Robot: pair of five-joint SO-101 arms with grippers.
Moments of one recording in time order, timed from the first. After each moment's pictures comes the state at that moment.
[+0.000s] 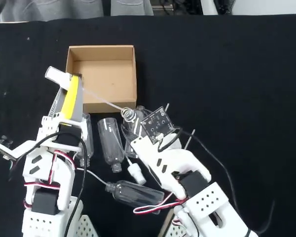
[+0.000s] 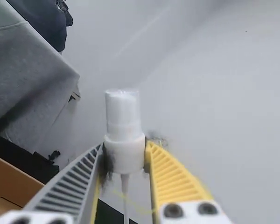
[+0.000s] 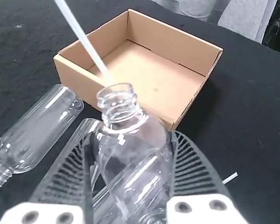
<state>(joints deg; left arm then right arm) 3.8 -104.0 84.1 8.8 46.5 -32.4 -72.7 84.2 22.4 7.7</state>
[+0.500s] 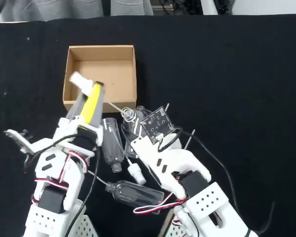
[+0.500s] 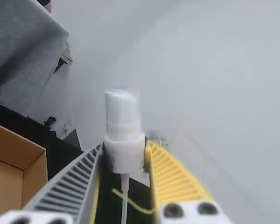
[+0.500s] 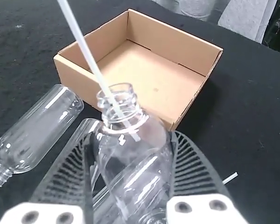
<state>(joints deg) 12.0 -104.0 88.7 8.7 43.8 -32.4 -72.7 84.2 22.4 7.7</state>
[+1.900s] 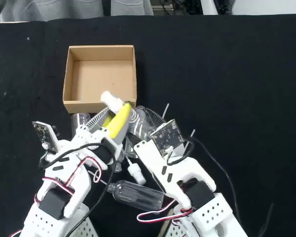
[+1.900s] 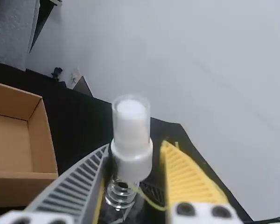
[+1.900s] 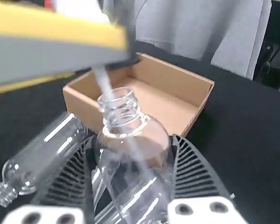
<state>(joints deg) 23.6 -104.0 85.1 24.8 33.2 -32.6 -89.4 90.1 24.8 7.8</state>
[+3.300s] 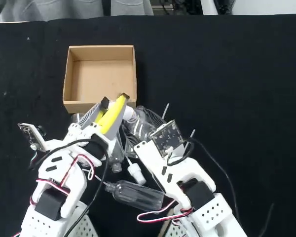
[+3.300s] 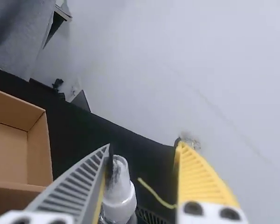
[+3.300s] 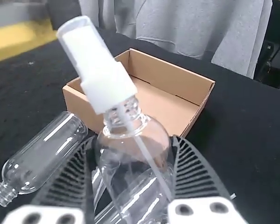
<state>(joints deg) 20.0 -104.0 82.4 24.8 38.9 -32.6 -90.1 90.8 24.8 7.7</state>
